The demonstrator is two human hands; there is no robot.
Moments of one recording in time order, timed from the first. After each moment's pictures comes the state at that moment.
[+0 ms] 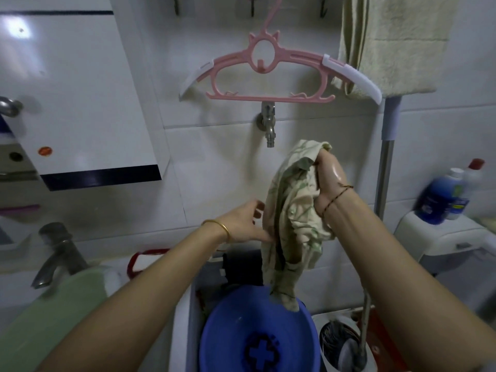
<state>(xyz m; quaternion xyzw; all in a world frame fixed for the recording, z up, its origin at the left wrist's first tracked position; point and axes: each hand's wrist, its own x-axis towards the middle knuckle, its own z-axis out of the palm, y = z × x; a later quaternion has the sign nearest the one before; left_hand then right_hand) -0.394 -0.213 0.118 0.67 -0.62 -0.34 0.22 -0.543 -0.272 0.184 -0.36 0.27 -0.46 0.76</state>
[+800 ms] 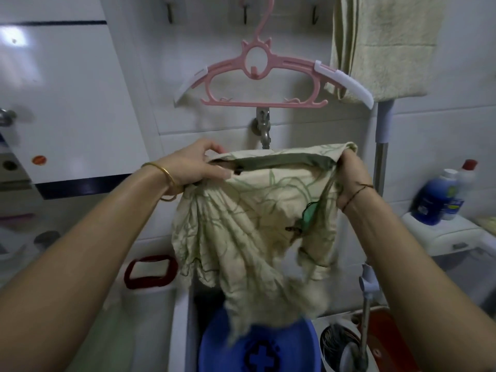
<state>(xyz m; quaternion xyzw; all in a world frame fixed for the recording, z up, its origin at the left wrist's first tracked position) -0.340 -0.202 0.223 0.68 -0.57 -0.29 0.36 -0.579 -0.311 0.177 -0.40 0.42 -0.56 0.59</state>
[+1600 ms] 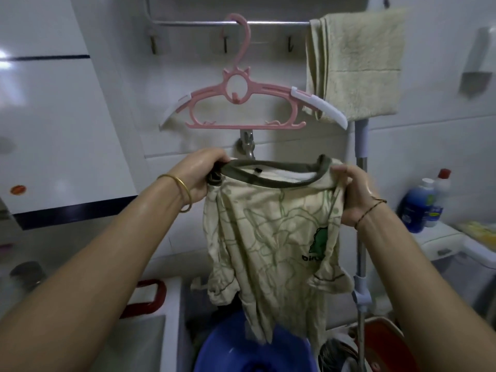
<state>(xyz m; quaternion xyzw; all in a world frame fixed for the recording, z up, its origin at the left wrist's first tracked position) -0.377 -0.239 0.234 0.58 -0.44 -0.40 0.56 -0.622 -0.309 0.181 -0.37 0.31 -0.48 0.73</state>
